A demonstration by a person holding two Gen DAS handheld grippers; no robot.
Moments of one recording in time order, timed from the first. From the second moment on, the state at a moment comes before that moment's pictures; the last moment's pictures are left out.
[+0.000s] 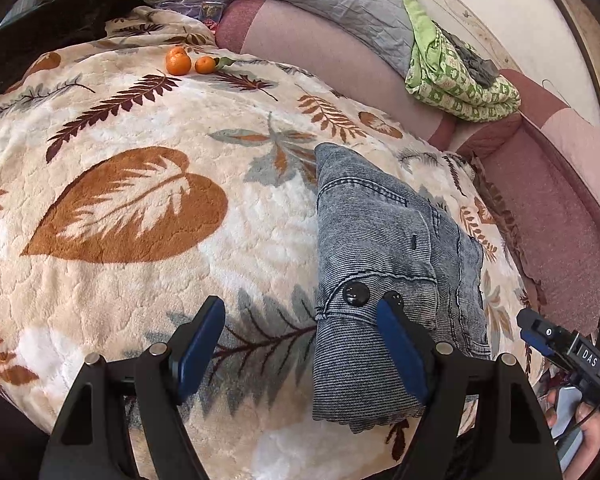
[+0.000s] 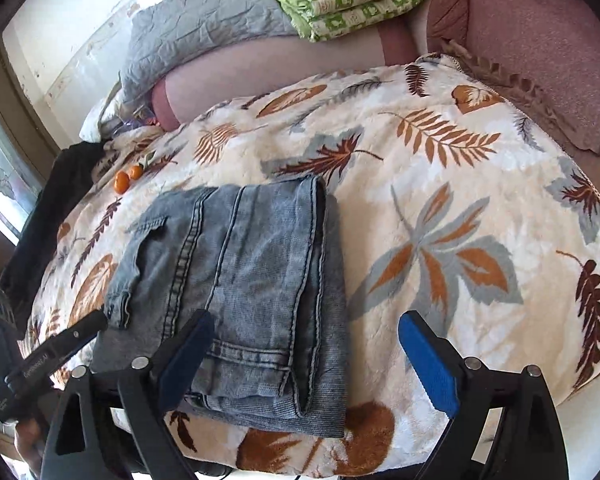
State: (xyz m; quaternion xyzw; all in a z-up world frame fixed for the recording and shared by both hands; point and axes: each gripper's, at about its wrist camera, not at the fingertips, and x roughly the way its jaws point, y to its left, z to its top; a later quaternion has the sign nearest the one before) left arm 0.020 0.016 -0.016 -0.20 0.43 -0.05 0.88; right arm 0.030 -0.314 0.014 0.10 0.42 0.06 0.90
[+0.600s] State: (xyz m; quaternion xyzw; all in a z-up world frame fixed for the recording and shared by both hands) left arm 0.021 0.011 -0.018 -0.19 0.43 -0.04 0.88; right arm 0.036 -0.323 -0.013 0.13 0.43 0.06 0.89
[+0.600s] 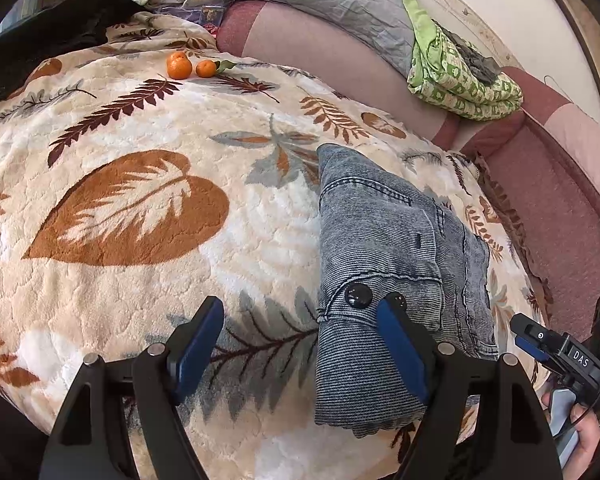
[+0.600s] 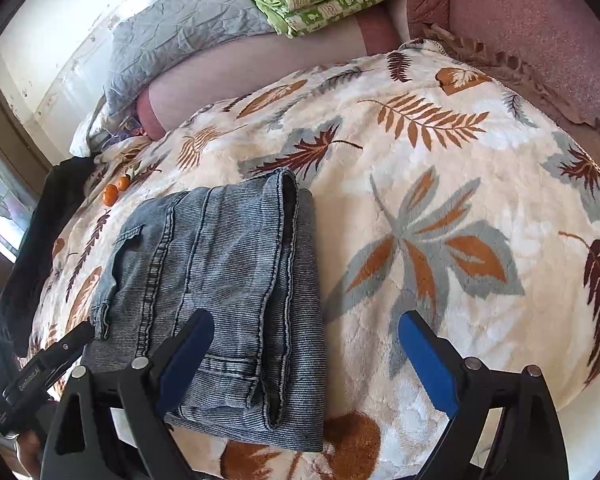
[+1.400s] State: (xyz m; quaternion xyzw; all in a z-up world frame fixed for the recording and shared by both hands) left arm 0.058 0.040 0.001 -0.30 0.45 -0.13 0.83; right arm 0.091 -0.348 -0.042 0.28 0.53 0.14 0.79
